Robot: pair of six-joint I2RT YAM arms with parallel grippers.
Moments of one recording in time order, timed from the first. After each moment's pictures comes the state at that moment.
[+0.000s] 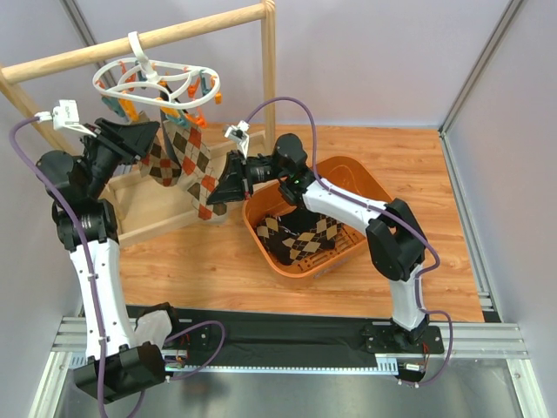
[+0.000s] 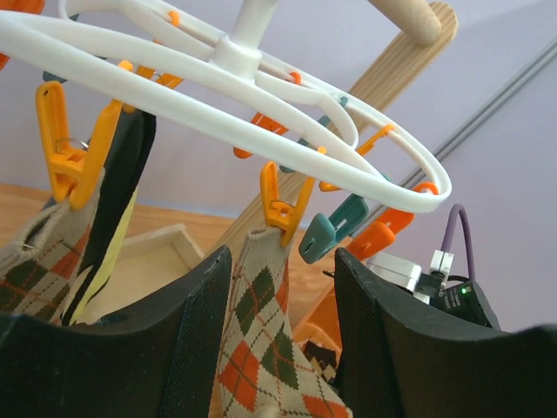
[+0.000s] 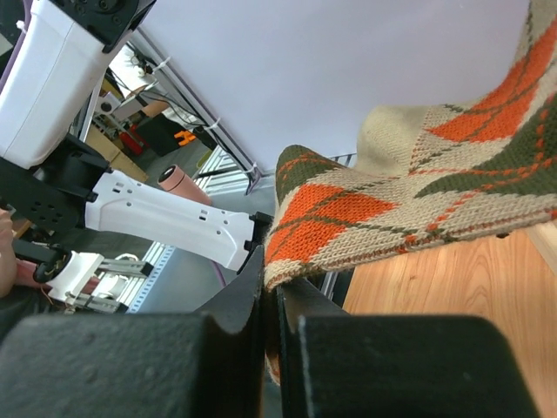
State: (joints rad) left arm 0.35 0.96 1.20 0.01 0.70 -0.75; right arm 0.78 1.99 1.60 0.73 -1.13 0.84
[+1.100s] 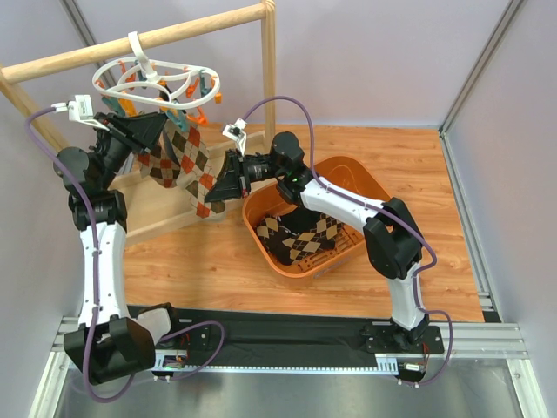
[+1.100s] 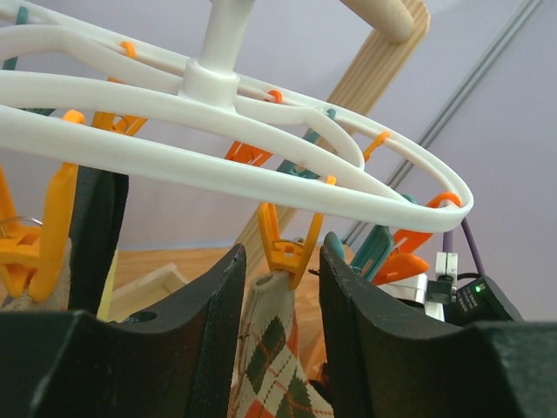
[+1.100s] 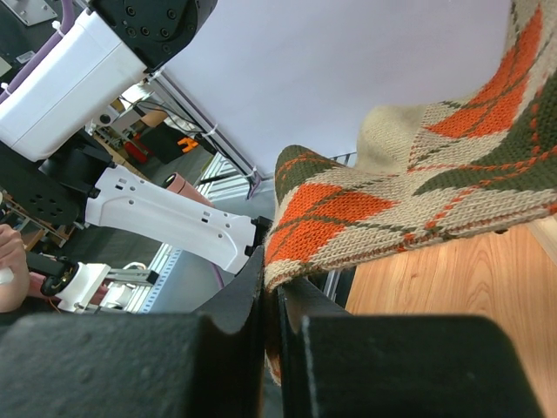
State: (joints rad) left arm 0.29 1.08 1.09 0.40 0.73 -0.76; right arm 0.78 2.03 1.65 0.67 -1.11 0.86
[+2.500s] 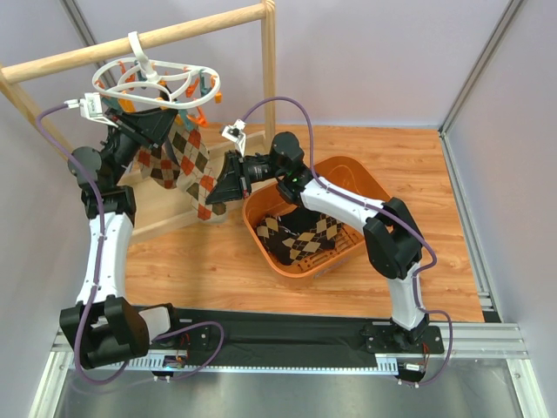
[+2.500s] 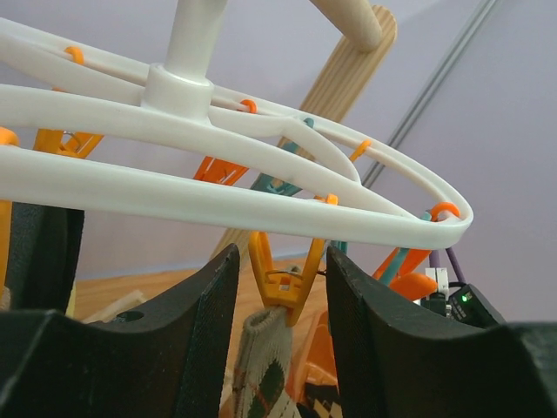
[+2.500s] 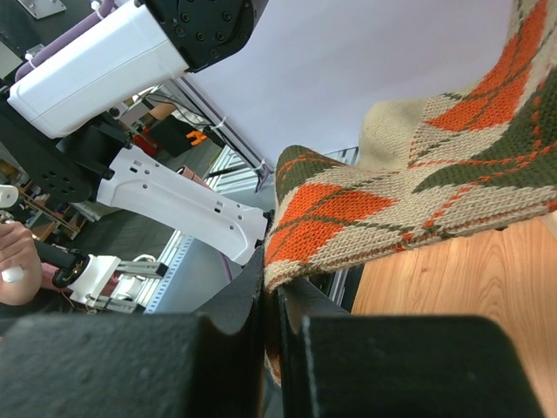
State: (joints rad) left arm 0.22 1.17 1.05 0.64 0.71 -0.85; right arm 0.79 2.03 1.65 0.67 -1.13 0.88
